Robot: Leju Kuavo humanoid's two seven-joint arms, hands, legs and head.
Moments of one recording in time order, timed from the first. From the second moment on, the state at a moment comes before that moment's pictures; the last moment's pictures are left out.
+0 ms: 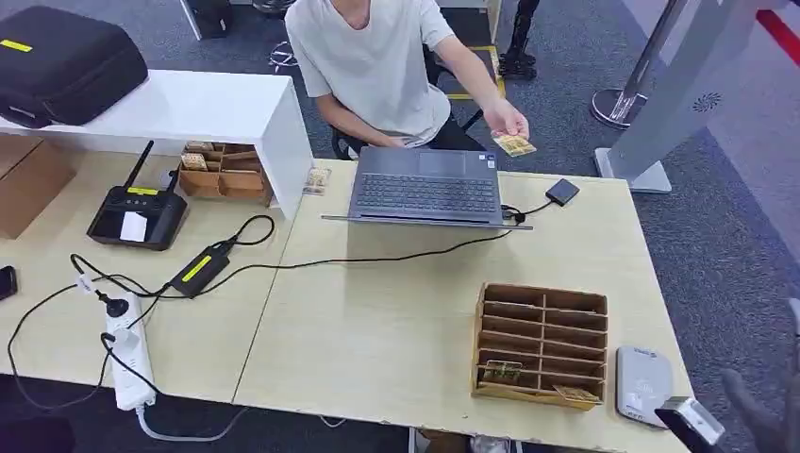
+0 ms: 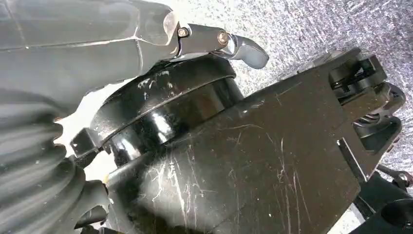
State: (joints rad) left arm -0.16 -0.10 -1.47 -0.14 1.16 0.15 0.13; right arm 0.38 -0.25 -0.29 -1.95 1.22 -0.51 -0.12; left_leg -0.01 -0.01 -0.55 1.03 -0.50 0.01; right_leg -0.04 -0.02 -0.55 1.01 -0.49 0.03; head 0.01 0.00
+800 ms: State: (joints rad) left arm -0.16 -0.10 -1.48 -0.14 1.11 0.13 0.12; right arm -0.08 -0.34 0.22 -1.65 1.27 -0.48 0.02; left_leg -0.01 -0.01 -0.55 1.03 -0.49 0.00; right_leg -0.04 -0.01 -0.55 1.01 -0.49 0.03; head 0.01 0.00
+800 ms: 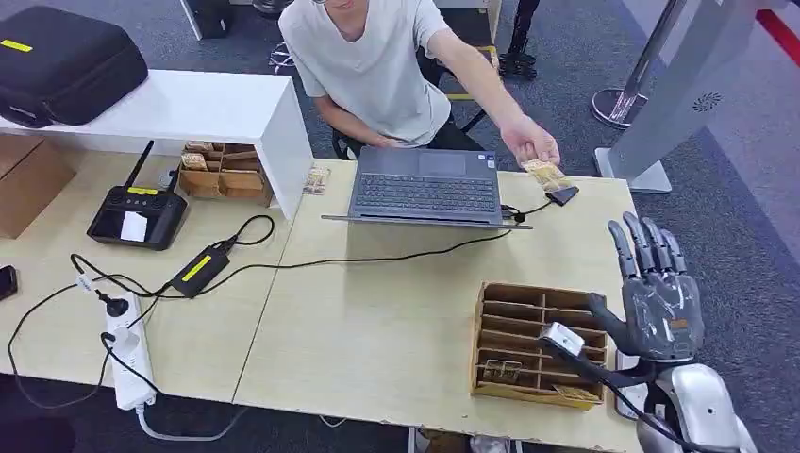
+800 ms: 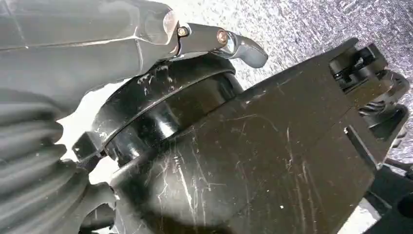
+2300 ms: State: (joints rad) left arm -0.16 -0.12 -1.48 -0.11 1.01 0.07 -0.16; right arm -0.33 -0.19 0.41 -1.41 1.18 -0.50 0.00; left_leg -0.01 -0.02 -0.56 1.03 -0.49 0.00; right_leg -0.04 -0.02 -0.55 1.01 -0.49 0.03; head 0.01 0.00
